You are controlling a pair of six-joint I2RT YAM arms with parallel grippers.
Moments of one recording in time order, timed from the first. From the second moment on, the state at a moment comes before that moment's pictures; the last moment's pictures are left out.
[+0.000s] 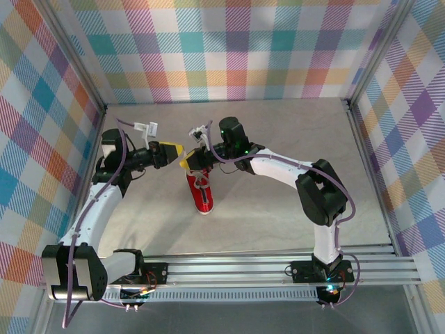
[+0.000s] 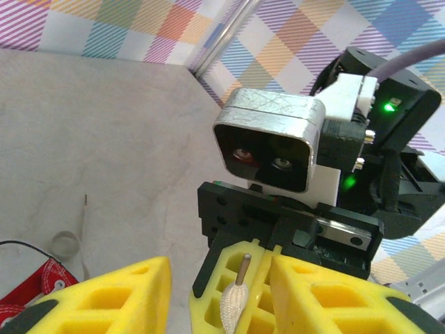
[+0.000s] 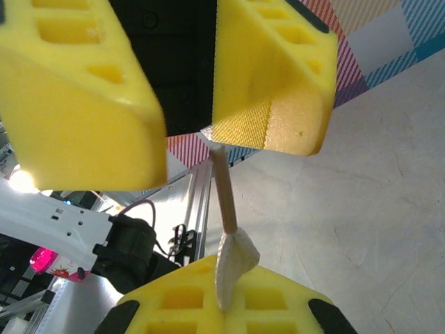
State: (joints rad) left arm -0.02 1.15 0.84 -0.03 1.00 -0.35; right arm 0.74 1.93 1.40 0.23 -1.04 0.35
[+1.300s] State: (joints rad) left arm -0.03 1.16 0.82 0.03 1.12 -0.40; right arm 0.73 1.91 1.46 0.11 -1.00 0.28
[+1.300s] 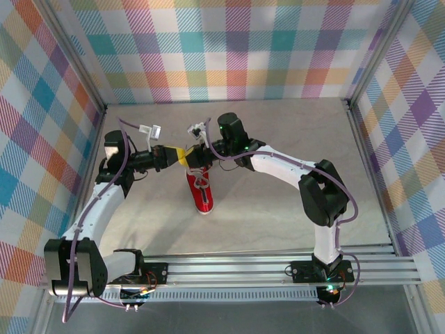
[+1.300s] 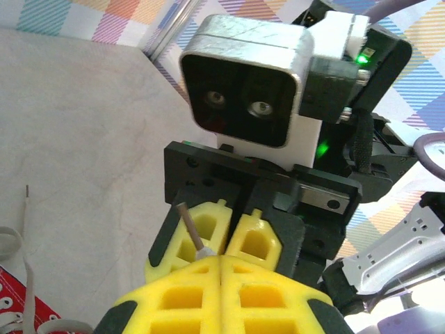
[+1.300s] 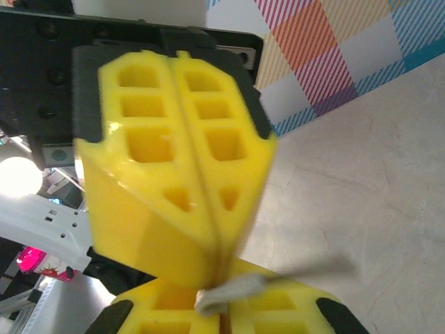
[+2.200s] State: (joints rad) left arm -0.03 1.13 0.79 0.12 1.11 -0.48; right arm 0.73 1.88 1.42 0.17 -1.06 0.28
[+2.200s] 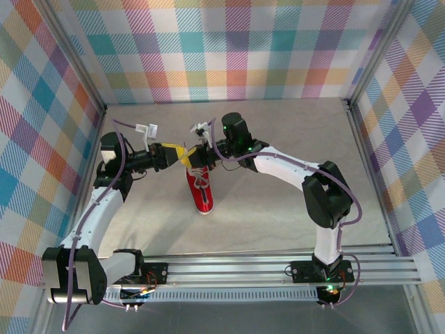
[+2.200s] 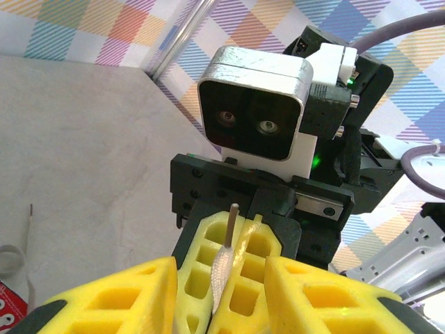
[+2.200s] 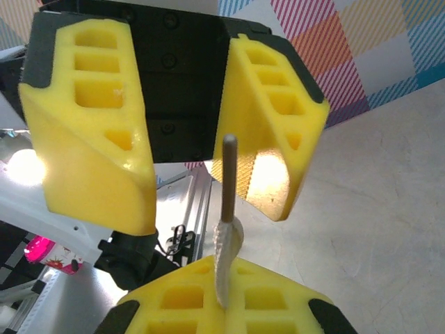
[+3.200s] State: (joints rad) left arm -0.05 1.18 0.81 0.12 1.15 -0.49; right arm 0.73 1.88 1.47 0.11 -1.08 0.28
